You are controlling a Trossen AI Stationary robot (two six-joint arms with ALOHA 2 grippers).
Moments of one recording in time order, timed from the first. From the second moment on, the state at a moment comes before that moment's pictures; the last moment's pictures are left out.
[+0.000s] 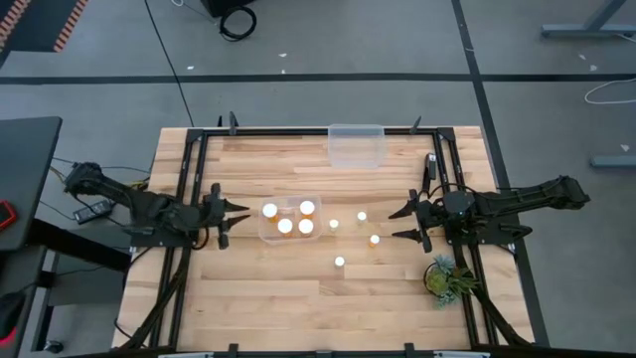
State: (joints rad) left arm -0.38 0.38 0.20 -0.21 -0.63 -0.12; right arm 0.11 0.29 0.01 0.01 0.00 0.10
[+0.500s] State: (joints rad) left arm -0.30 0.13 0.17 -0.20 -0.39 -0.03; right arm 0.11 0.29 0.01 0.01 0.00 0.10
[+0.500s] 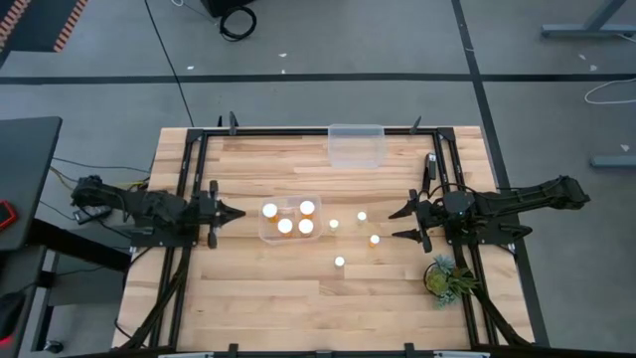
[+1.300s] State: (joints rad) left arm -0.15 0.02 0.02 0.01 0.06 -0.05; right arm 0.11 0.29 0.01 0.01 0.00 0.10
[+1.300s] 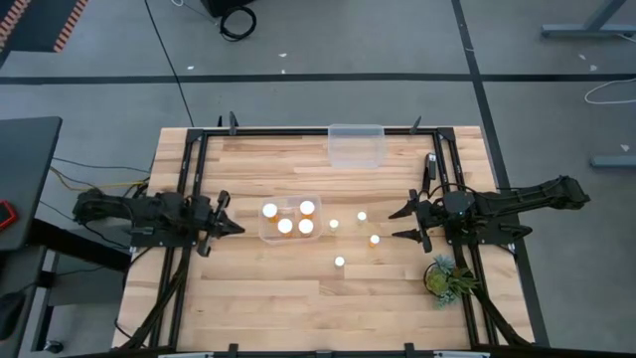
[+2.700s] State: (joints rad) left arm -0.15 0.05 0.01 0.05 -0.06 0.50; right arm 0.11 0.29 0.01 0.01 0.00 0.10
